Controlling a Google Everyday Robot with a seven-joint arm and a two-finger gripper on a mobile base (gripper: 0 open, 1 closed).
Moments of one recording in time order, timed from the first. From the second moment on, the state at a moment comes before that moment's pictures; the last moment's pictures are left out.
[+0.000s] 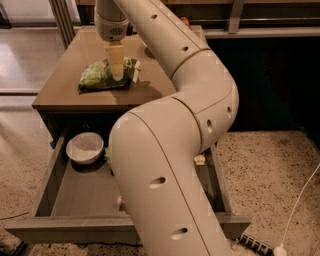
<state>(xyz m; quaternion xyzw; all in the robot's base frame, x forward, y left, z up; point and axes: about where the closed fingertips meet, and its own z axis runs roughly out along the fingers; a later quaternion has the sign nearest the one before) 0.763 0.144 0.902 -0.82 0.53 -0.03 0.19</state>
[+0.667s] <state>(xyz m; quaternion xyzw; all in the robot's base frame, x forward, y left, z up) 0.763 0.176 0.869 -0.84 0.51 -0.03 0.17</state>
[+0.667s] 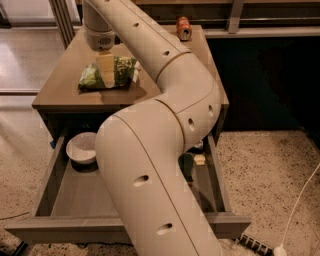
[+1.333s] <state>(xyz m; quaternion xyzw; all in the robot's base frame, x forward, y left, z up) 0.786 0.148 0.831 -0.82 0.55 0.00 0.16</state>
